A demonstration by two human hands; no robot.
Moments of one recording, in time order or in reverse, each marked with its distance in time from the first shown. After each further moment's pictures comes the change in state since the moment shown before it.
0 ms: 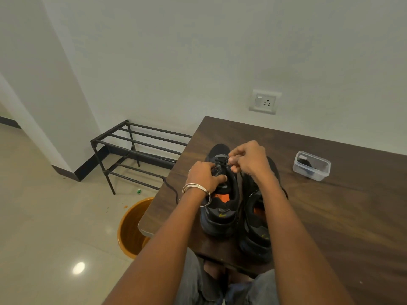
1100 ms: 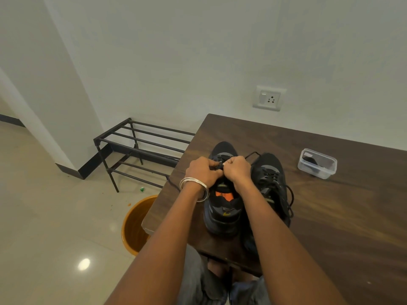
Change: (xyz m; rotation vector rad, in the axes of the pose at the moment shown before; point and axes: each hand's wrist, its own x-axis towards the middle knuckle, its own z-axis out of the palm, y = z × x) left_hand 0.008 -0.010 -0.011 0.007 -0.013 0.008; right_hand 0.027 0.027 0.074 0.036 0.080 0.298
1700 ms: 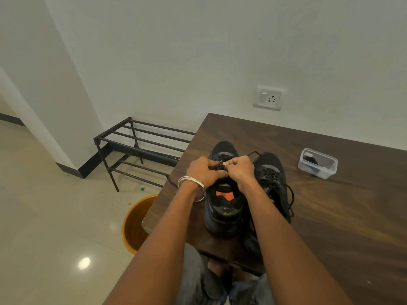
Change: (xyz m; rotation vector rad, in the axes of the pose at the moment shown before) left_hand 0.005 -0.005 -0.002 -0.078 -0.073 0.042; right_hand -0.004 0.002 -0.006 0.112 0.009 -0.017
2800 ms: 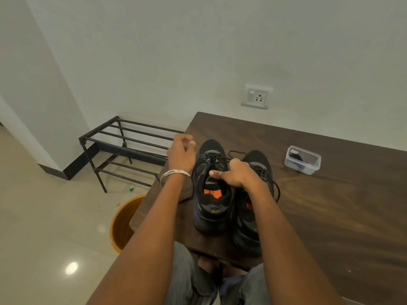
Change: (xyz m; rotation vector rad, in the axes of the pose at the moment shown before) left_hand 0.013 0.009 -0.011 -0.412 0.508 -0.015; right_hand -0.030 -0.011 -0.057 -0.508 -0.384 -0.134
